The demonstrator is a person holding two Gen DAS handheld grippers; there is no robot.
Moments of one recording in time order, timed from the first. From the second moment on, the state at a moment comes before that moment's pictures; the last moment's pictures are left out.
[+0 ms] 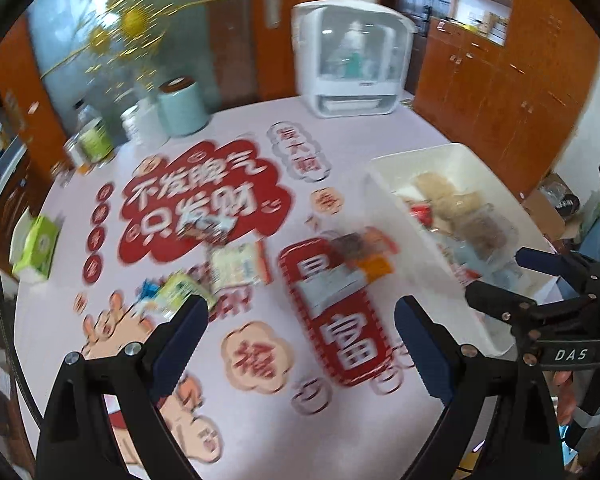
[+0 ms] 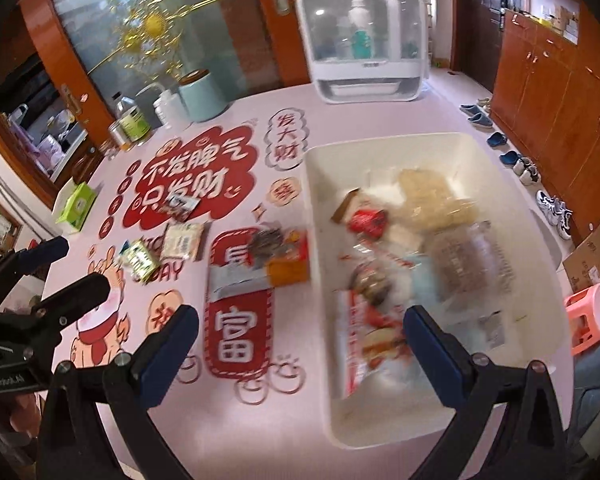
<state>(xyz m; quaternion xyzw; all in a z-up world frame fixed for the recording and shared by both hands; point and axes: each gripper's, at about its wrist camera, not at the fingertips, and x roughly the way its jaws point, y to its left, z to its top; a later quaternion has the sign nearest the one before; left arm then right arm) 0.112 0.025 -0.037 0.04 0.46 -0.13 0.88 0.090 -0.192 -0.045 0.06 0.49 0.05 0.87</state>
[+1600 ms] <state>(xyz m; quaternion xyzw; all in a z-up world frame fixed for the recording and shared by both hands) 0.243 0.213 -0.169 0.00 0.57 -0.02 0.82 0.230 0.080 -0.186 -0.13 0.54 0.26 0.79</state>
